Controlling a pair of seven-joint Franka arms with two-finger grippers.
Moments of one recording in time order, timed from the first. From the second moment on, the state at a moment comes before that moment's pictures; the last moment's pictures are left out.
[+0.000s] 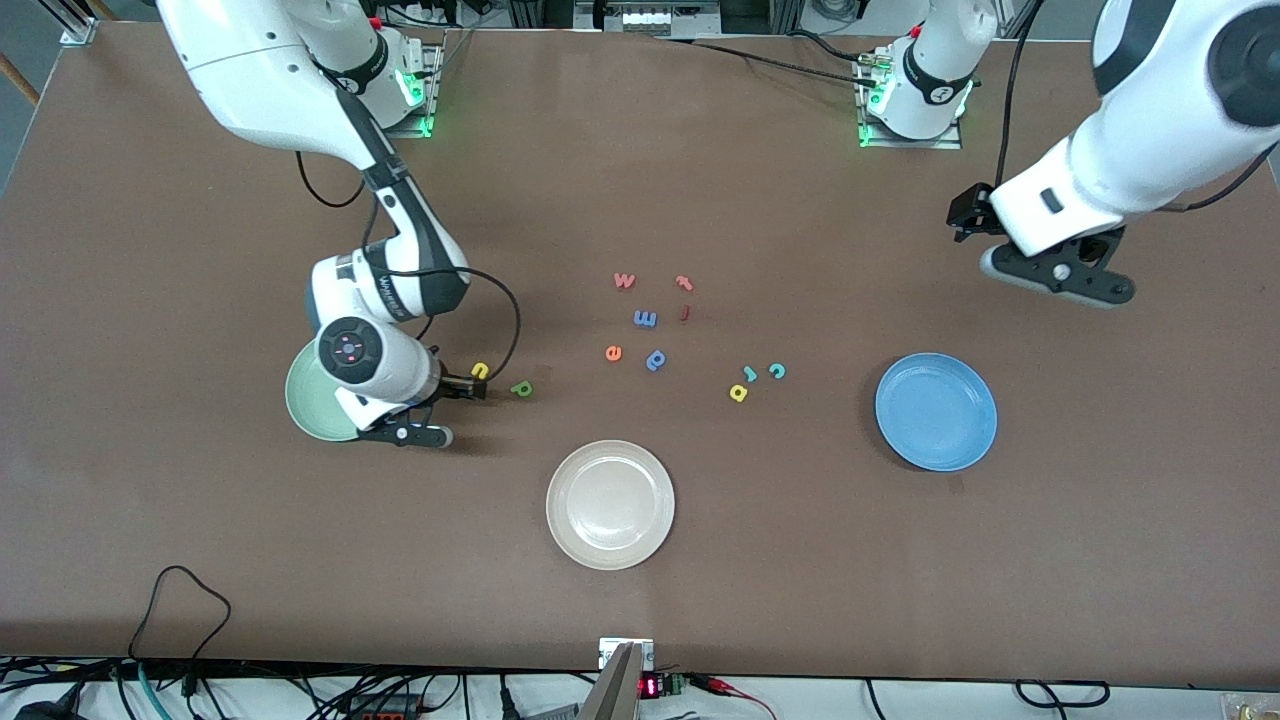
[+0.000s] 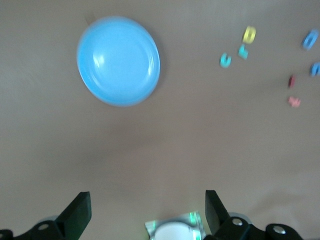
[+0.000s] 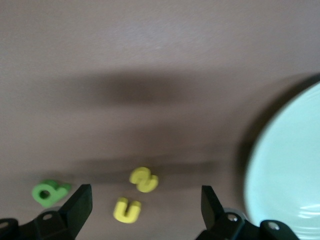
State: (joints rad) left arm -0.10 0.11 -0.13 -1.62 0.03 1.43 0.06; right arm 0.36 0.66 0.00 -1.68 0.01 2.22 0.49
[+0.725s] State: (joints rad) left arm -0.29 0.57 -0.14 -1.62 0.03 2.00 -0.12; right arm 0.37 0.70 0.00 -1.68 0.01 2.23 0.68
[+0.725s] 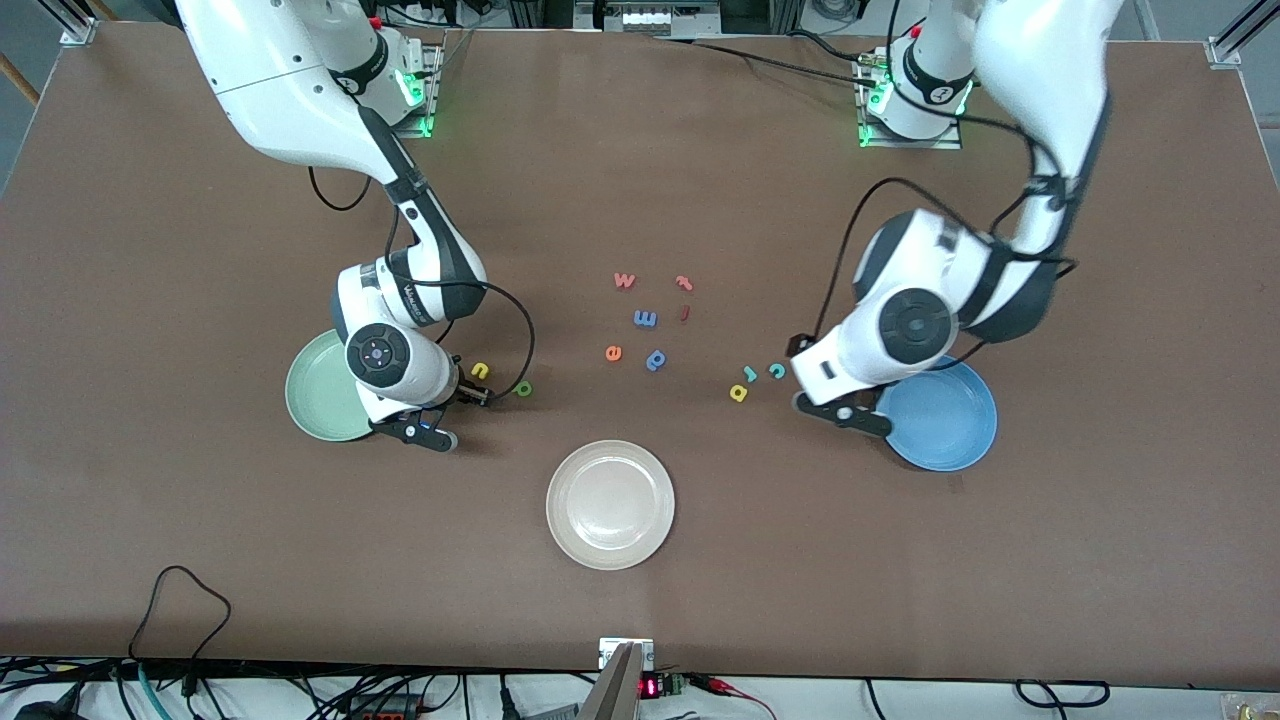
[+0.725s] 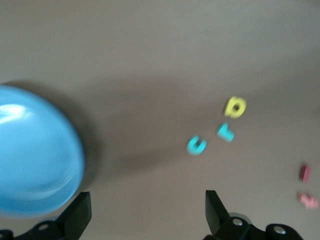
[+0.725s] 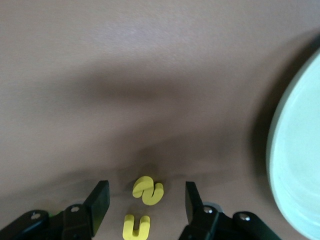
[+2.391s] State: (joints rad) left arm -0.40 0.74 -0.14 -1.56 0.04 2.23 -0.08; right arm 0.37 0.71 0.00 -1.67 0.01 2.21 0.83
